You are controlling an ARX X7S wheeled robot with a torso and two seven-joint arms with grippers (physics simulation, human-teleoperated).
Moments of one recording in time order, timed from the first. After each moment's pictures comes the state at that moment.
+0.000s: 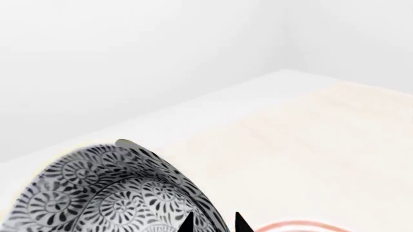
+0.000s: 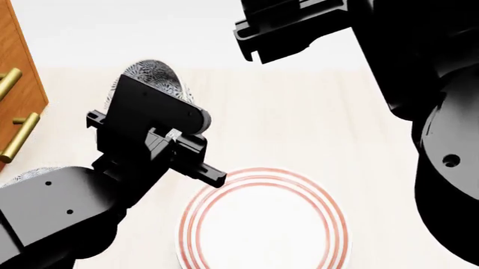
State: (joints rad) left arm -1.01 -0.27 0.75 -0.02 -0.74 -0.70 -0.36; right arm 1.58 0.71 -0.47 -0.45 1.57 1.14 0.90
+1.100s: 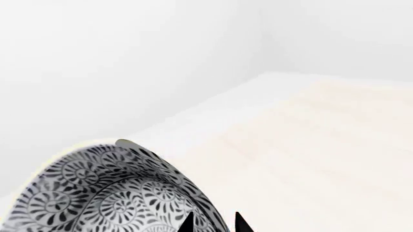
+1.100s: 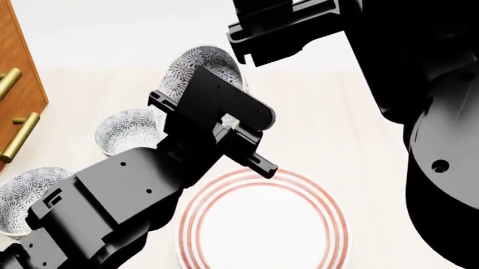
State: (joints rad) left arm -1.14 -0.05 0.90 -0.44 -0.58 -0.47 -0.21; right arm 1.59 0.71 -0.49 -0.44 1.61 1.13 0.94
